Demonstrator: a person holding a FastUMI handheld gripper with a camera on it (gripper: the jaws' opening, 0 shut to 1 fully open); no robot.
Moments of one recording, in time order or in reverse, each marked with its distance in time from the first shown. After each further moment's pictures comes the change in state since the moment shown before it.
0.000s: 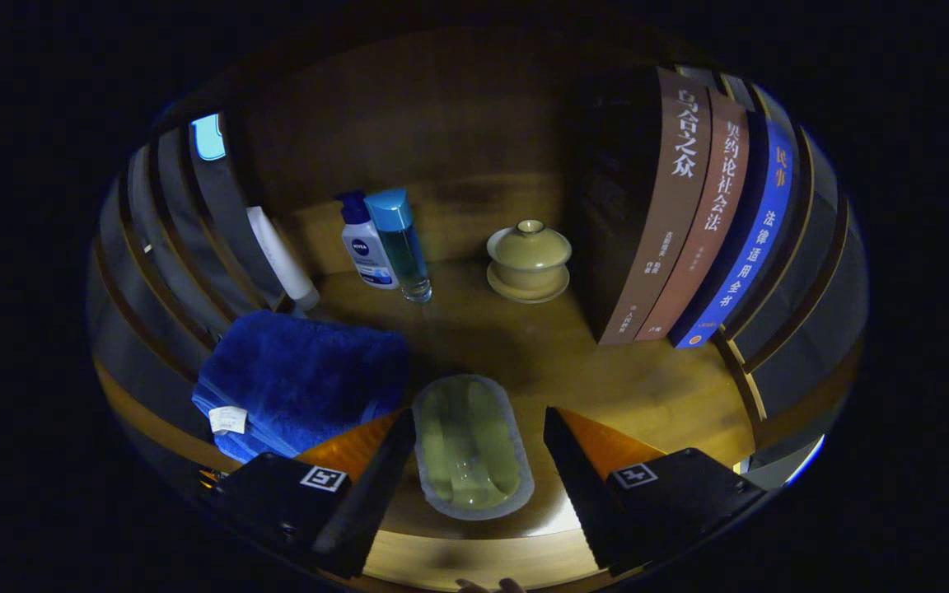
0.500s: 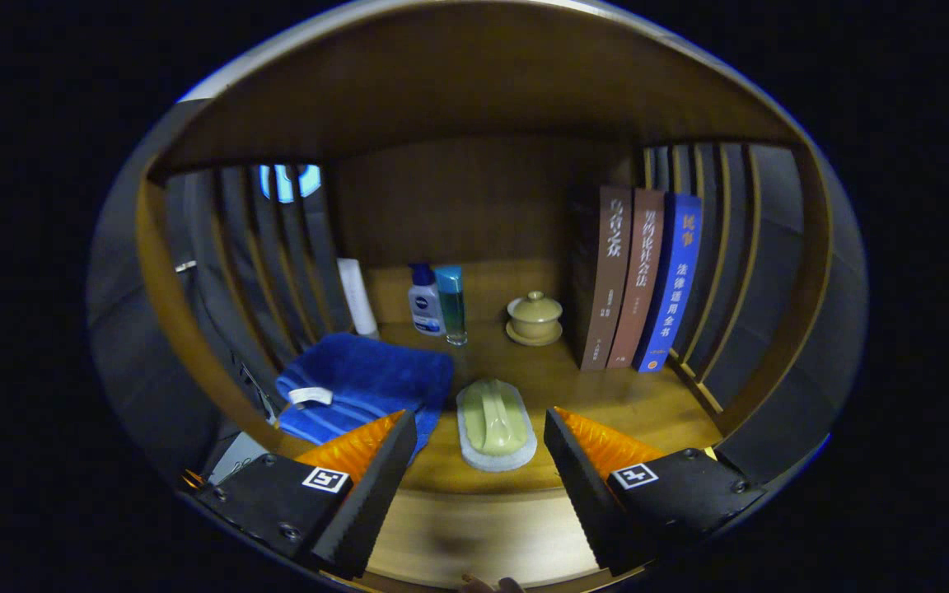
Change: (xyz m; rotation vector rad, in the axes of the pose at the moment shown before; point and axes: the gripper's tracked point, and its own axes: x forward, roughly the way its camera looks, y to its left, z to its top) arm -0.135 0.025 -0.020 -0.050 -0.382 0.069
